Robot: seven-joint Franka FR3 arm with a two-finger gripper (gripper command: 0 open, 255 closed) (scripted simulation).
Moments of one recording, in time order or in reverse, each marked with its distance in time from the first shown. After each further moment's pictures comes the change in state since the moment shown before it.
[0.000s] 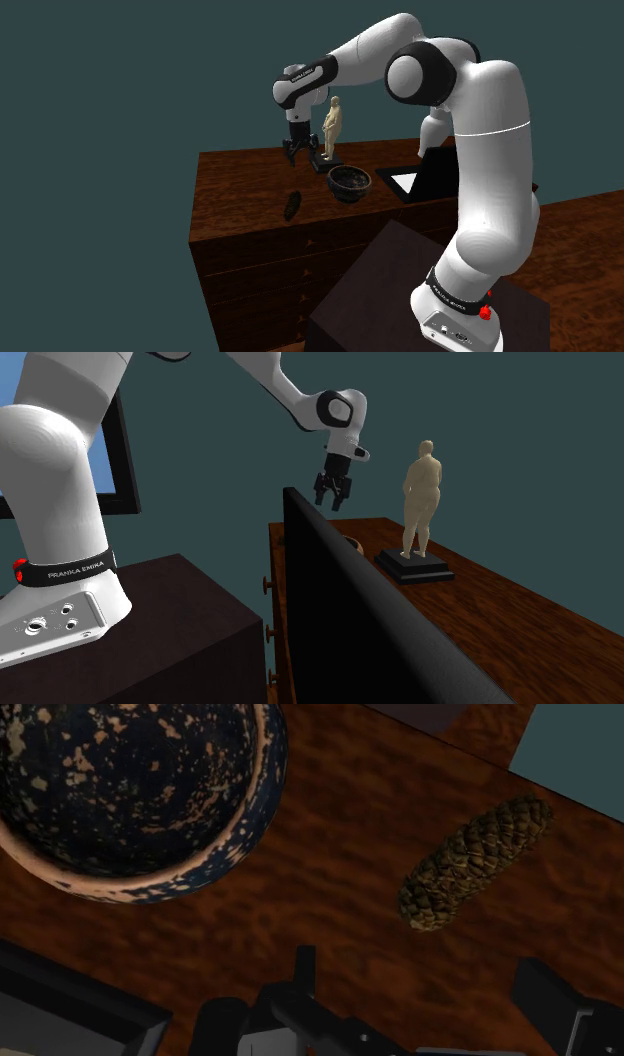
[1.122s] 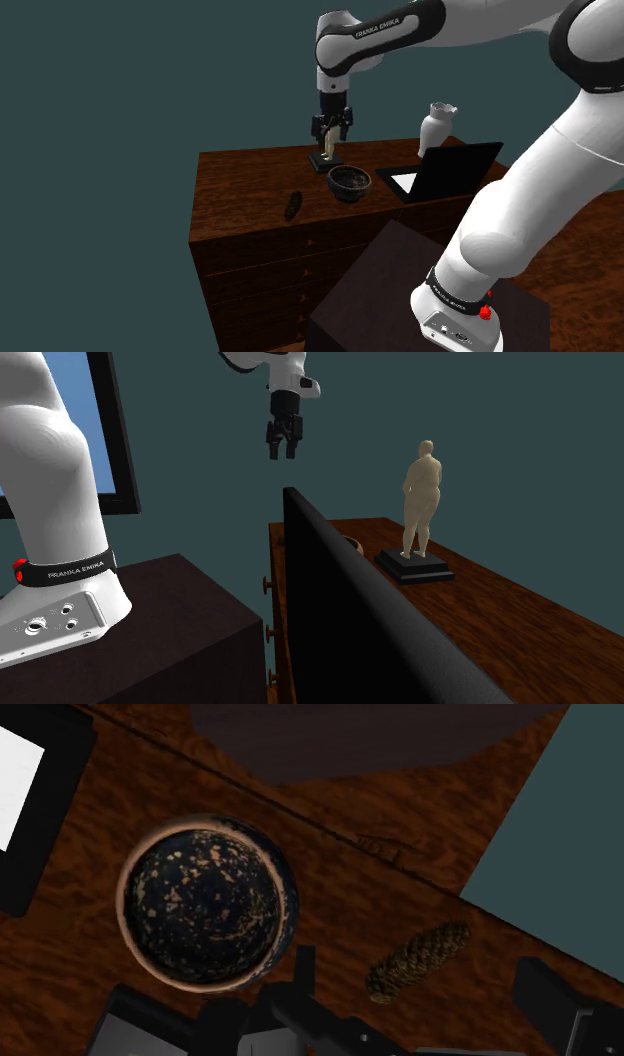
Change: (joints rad) arm 0.064 -0.690 0.021 -0.532 -0.161 -0.012 0.094
